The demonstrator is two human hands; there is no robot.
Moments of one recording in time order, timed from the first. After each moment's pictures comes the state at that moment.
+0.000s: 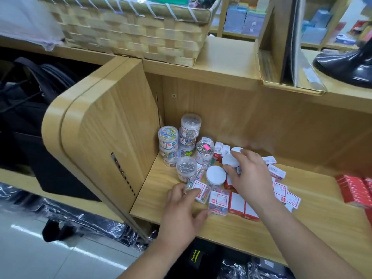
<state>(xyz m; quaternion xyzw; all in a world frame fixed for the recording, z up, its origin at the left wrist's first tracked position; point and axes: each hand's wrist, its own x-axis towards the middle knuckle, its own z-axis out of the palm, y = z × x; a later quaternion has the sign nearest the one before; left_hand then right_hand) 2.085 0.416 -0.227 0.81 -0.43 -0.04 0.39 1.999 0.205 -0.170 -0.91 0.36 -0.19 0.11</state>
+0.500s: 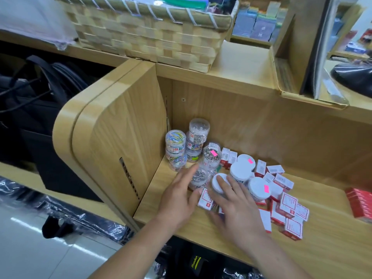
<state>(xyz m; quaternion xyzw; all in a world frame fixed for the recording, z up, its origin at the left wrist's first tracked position) 2.137 0.396 -0.205 0.78 -0.40 -0.13 0.47 1.984 0.265 -0.204 -0.98 0.19 -0.09 0.05</state>
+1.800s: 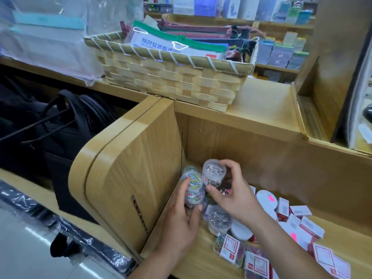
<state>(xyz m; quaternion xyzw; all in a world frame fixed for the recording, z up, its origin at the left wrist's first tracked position) 2.170 0.387 -0.210 0.76 -0.29 -0.10 0.58 2.098 0.215 -0.142 -0.86 0.19 -0.19 0.43</state>
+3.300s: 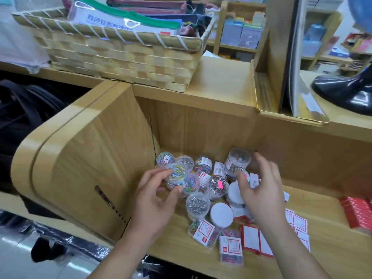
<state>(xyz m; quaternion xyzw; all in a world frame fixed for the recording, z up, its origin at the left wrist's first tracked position) 2.157 0.391 -0.160 0.74 -0.30 -0.02 0.61 2.001 0.196 -0.130 -0.81 0.38 -0.36 0.25</state>
